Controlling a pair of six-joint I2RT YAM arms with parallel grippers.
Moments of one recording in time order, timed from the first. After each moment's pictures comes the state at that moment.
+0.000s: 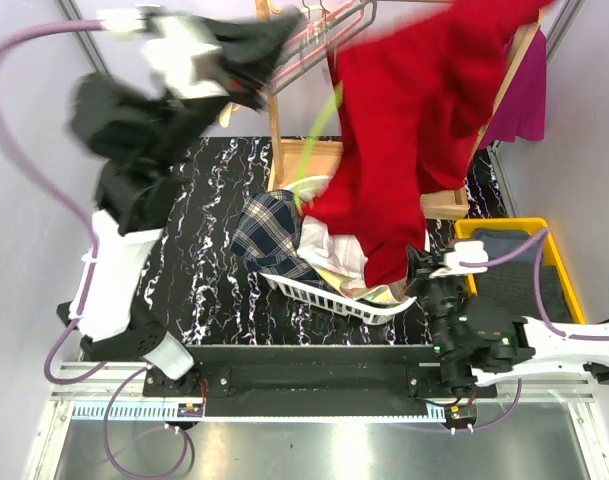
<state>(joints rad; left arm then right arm) -0.79 1.58 2.45 -0.27 0.29 0.25 1.58 0.60 0.74 0.11 1.43 -0.07</state>
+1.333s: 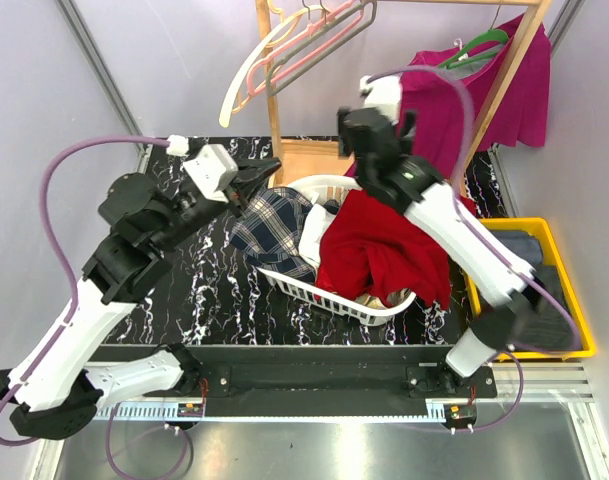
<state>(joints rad) -0.75 1.00 1.44 -0.23 0.22 0.22 0.72 1.60 1.83 -0.51 0.87 0.18</state>
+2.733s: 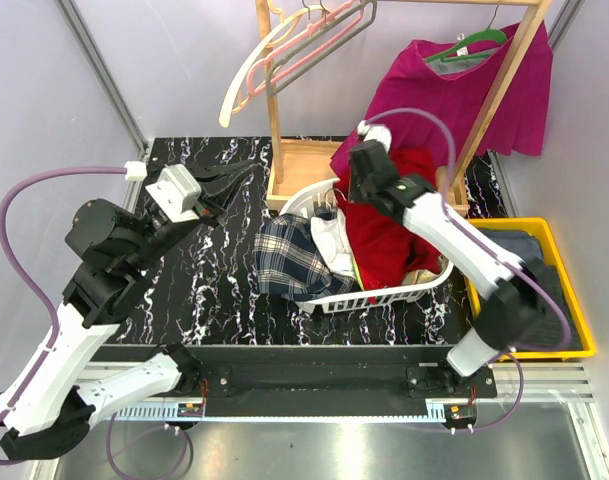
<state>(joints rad) -0.72 0.86 1.36 -0.16 0.21 0.26 0.61 1.66 1.51 -0.60 0.39 0.42</state>
